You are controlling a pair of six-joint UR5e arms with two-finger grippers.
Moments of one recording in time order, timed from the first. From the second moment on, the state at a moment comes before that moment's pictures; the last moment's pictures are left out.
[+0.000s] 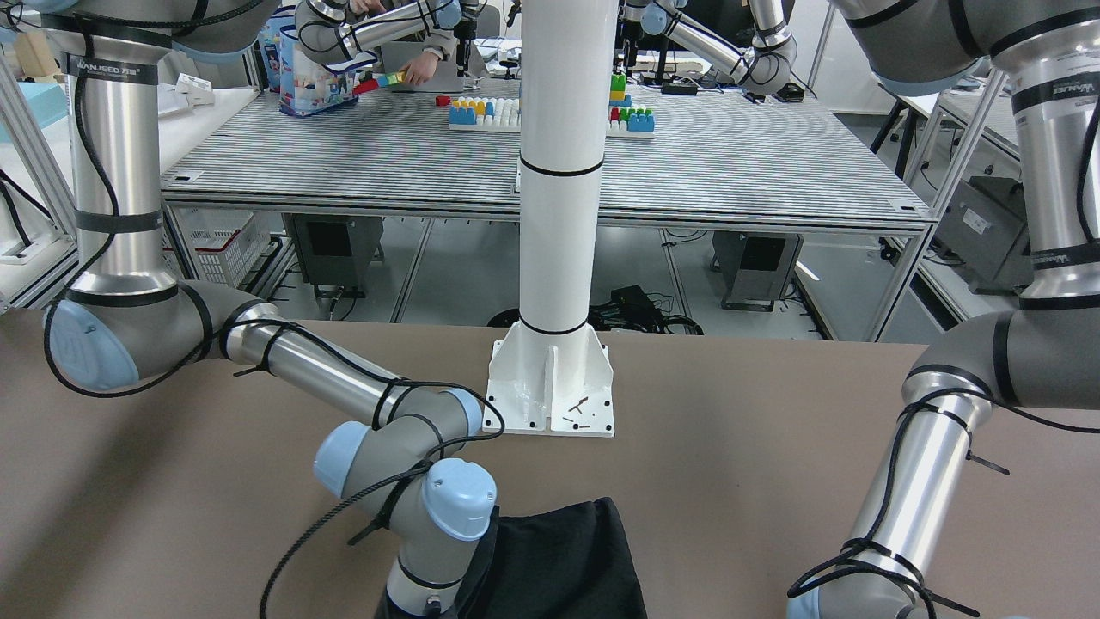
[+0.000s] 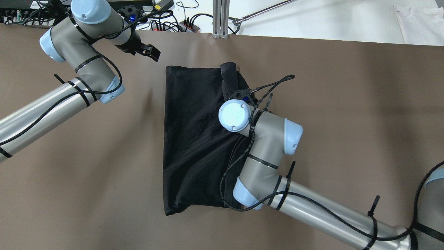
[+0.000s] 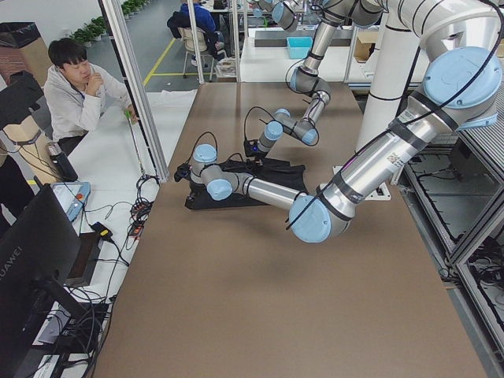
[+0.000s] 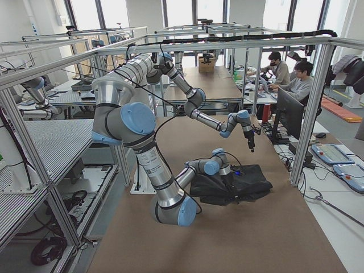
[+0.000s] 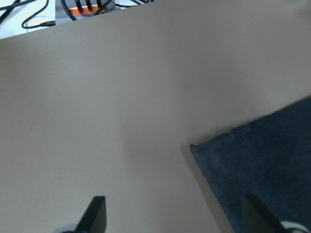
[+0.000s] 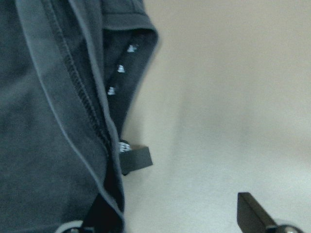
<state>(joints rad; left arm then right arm) -1.00 -2.43 -1.00 -2.21 -2.03 -0.68 0.61 -0.83 1.46 -1.64 1.50 0.82</state>
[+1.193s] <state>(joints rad) -1.00 -2.43 -0.99 -2.20 -2.03 -0.67 0.61 -1.03 1.72 -1.42 1.71 1.07</state>
